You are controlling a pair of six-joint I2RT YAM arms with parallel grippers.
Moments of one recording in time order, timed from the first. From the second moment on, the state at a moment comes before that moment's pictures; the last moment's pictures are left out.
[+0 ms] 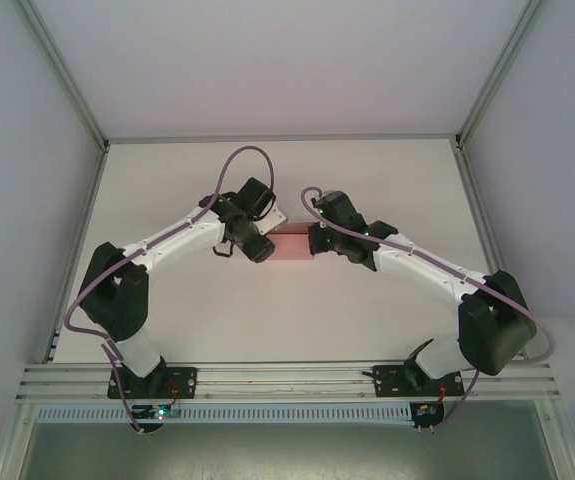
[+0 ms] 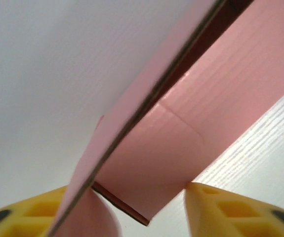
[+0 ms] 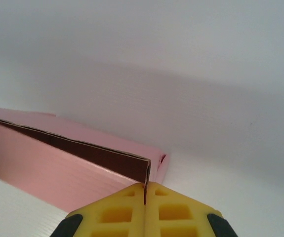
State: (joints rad) left arm -0.58 1.72 1.34 -0.82 0.08 0.21; right arm 0.64 1.45 1.00 -0.40 0.07 0.37
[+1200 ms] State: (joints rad) left arm -0.52 1.81 1.37 -0.86 0.26 0.14; right arm 0.53 1.53 0.97 -0.47 -0.18 0.25
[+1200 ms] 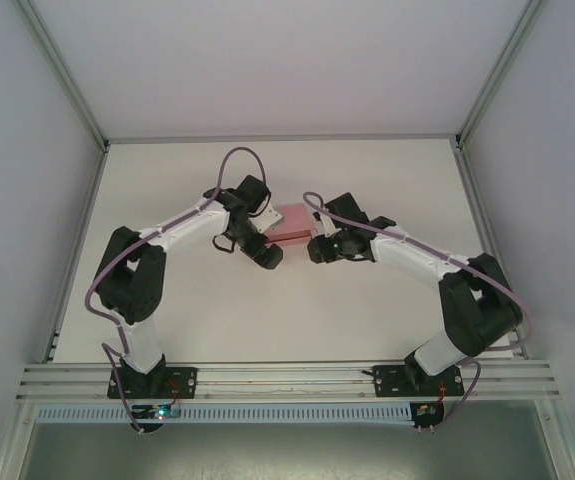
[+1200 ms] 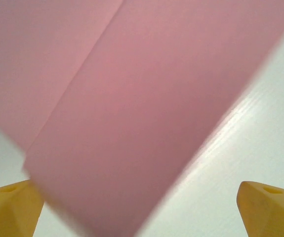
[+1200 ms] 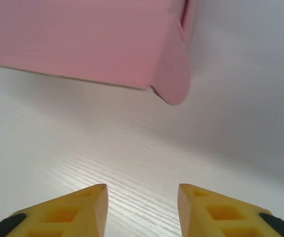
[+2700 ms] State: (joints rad) left arm -0.24 2.02 1.26 -0.22 0.68 -0.64; right arm 0.41 1.92 1.16 -0.13 -0.32 0.44
